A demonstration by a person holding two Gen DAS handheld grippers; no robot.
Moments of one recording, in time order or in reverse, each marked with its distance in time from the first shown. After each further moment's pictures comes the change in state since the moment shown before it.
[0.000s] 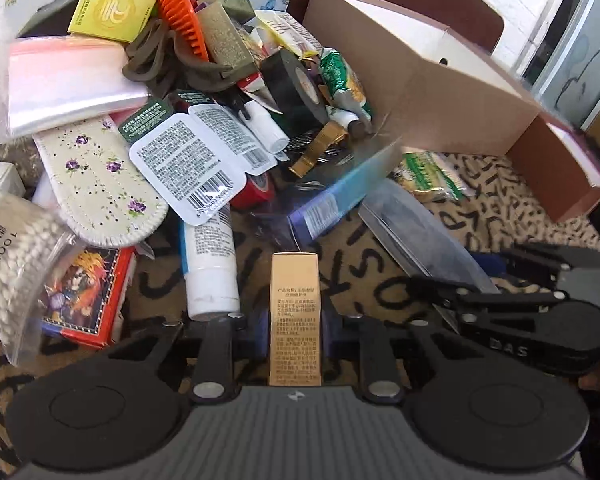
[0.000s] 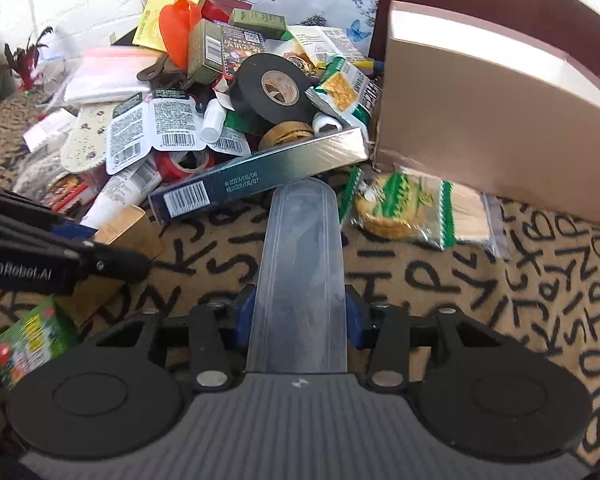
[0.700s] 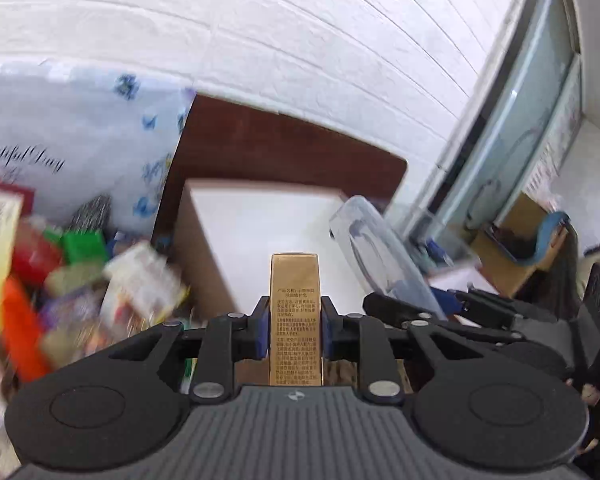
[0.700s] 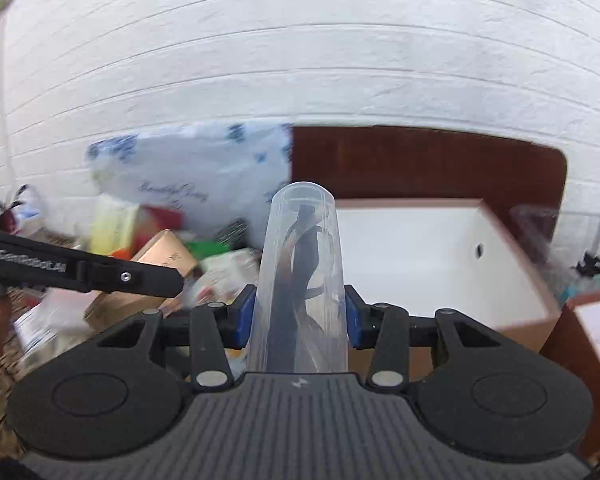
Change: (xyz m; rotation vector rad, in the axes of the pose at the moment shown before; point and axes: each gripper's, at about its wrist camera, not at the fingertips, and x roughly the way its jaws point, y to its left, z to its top) left arm -0.038 -0.078 0.180 0.036 -0.321 -0.235; right arm -0.082 -0.087 0.138 0.074 -0.382 -0.111
